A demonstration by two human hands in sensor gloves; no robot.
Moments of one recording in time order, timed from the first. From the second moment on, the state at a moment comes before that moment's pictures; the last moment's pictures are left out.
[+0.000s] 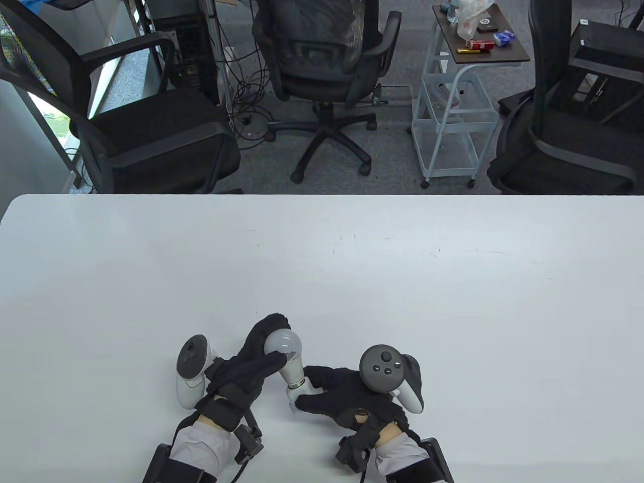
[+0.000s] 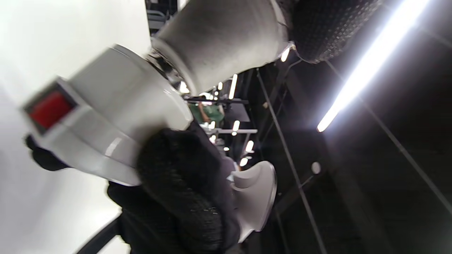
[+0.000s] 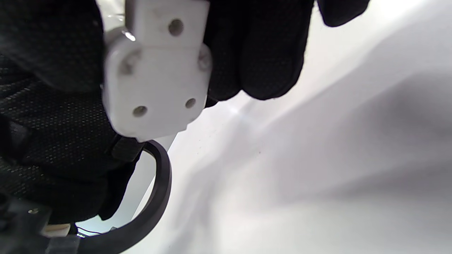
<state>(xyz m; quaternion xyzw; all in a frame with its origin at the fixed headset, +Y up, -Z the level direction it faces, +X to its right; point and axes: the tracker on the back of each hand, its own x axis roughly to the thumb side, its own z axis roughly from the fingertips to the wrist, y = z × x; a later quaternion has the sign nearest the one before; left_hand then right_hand) -0.195 -0.727 -0.298 -0.15 -0.26 0.67 0.68 0.050 -0.731 -0.279 0.21 0.12 0.84 0.48</state>
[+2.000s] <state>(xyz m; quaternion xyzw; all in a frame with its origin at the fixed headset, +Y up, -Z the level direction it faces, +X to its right) -0.207 -0.733 -0.304 -0.16 -0.23 0.69 0.67 0.050 -0.740 -0.283 0.21 0.15 0.82 0.50</state>
